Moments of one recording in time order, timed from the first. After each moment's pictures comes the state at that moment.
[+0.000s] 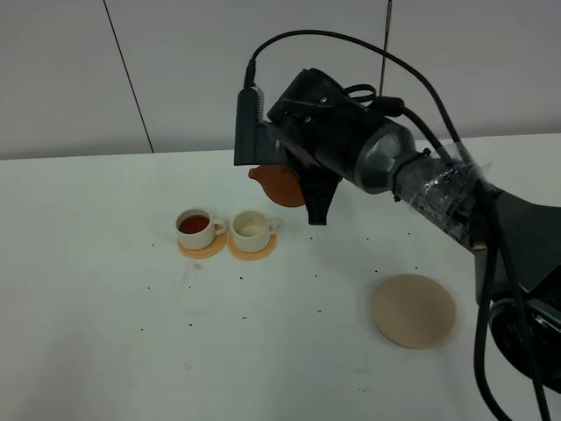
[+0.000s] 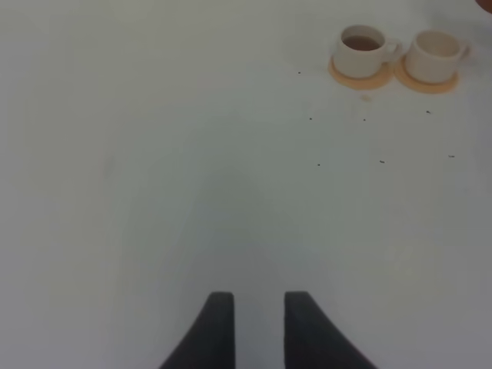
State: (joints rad) left arm 0.04 -0.01 -0.51 0.02 1.05 0.02; right arm 0.71 2.37 -2.23 -0.50 1.05 -0.71
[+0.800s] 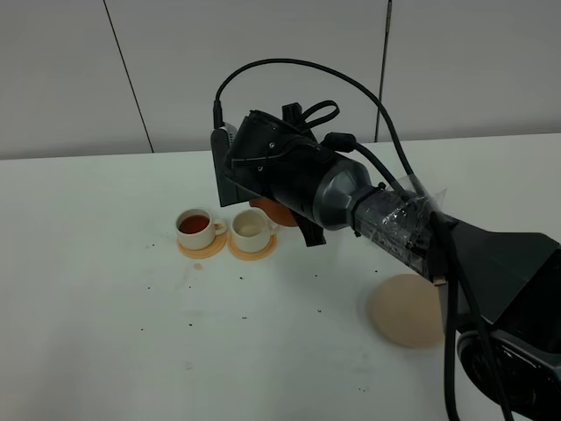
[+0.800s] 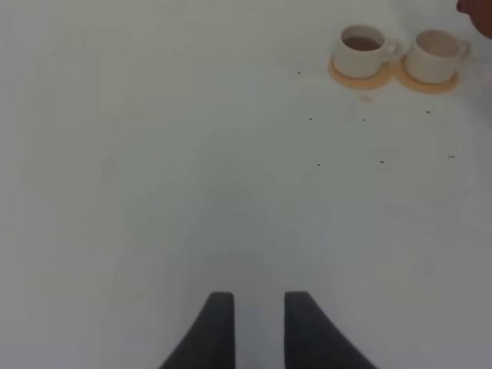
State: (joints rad) left arm 0.04 -0.01 -0.51 0.02 1.05 0.02; right arm 0.80 2.41 -2.23 -0.67 1.16 -0.74
